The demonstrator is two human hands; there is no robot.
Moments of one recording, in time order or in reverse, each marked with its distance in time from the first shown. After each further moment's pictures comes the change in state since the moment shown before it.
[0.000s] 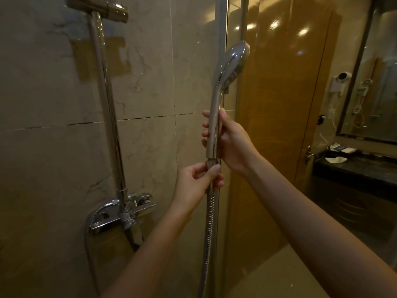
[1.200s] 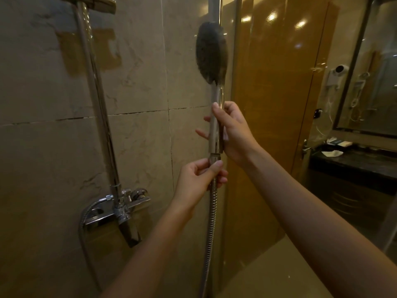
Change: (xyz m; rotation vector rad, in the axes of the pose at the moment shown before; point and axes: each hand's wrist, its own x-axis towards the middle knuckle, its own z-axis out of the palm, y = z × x) left_hand -0.002 -0.003 0.021 -0.009 -0.047 -0.040; right_hand 0.000 -0.007 -0.017 0.019 0.004 -0.109
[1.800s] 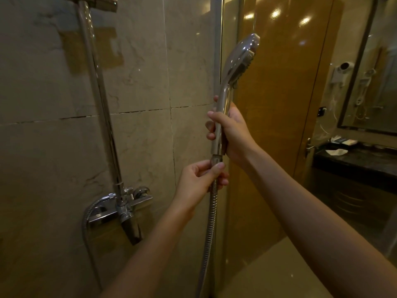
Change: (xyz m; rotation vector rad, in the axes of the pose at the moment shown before) left_hand -0.003 -0.002 -0.002 0.010 -0.013 -0.022; right_hand 0.001 0.003 0.007 -0.081 0.080 0.000
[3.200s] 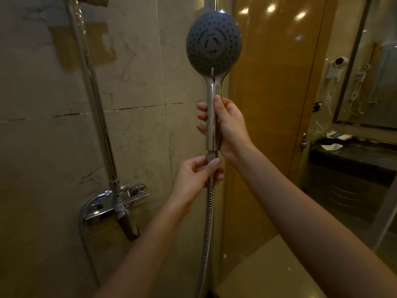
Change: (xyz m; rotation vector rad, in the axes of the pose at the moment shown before) left_hand 0.002 -0.004 0.004 0.004 0.010 0.007; right_hand -0.011 0.002 -0.001 0.170 0.113 -0.005
